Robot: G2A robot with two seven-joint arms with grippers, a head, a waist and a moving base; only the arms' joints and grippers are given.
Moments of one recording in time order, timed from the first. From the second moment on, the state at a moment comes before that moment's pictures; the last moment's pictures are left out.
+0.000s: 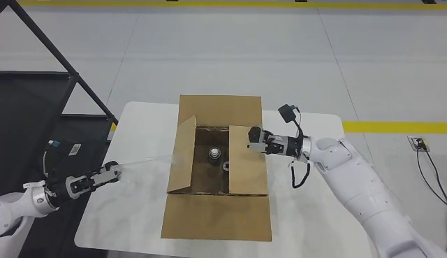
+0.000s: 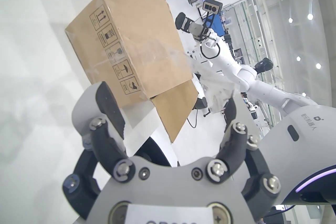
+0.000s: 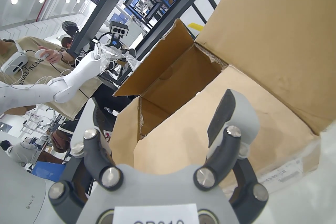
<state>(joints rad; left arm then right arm) 1.20 -0.65 -1.56 -1.41 -0.55 -0.62 -1.11 -0.43 -1.24 0.82 -0.79 0.19 -0.99 0.83</state>
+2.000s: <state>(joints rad) 1.09 -0.69 -1.46 -1.26 -0.49 -0.64 -1.16 -0.11 -1.67 0.51 -0.27 0.36 -0.46 1.10</state>
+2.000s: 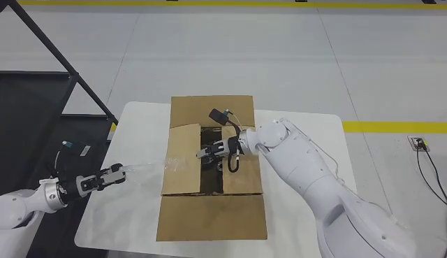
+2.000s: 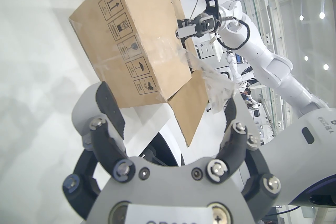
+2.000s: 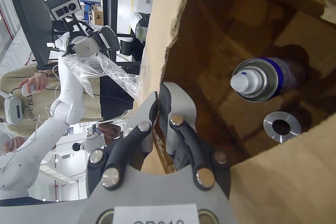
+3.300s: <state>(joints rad) 1.12 -0.72 -1.39 -1.30 -0.39 -0.66 -1.12 -0.11 -1.65 0.61 -0.23 0.31 -0.51 1.12</state>
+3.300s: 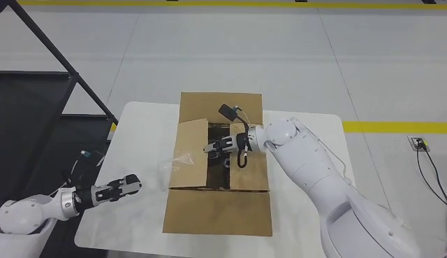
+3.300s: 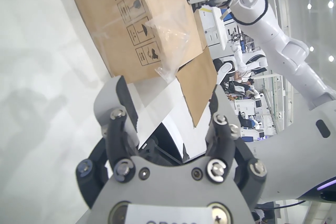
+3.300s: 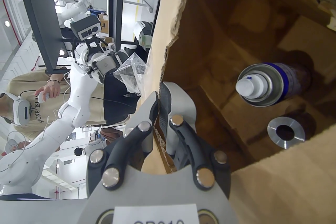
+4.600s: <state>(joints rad) 1.07 -0.75 -1.34 -1.29 -0.30 -0.75 -1.05 -0.12 -1.64 0.69 -0.23 0.27 -0.52 1.14</state>
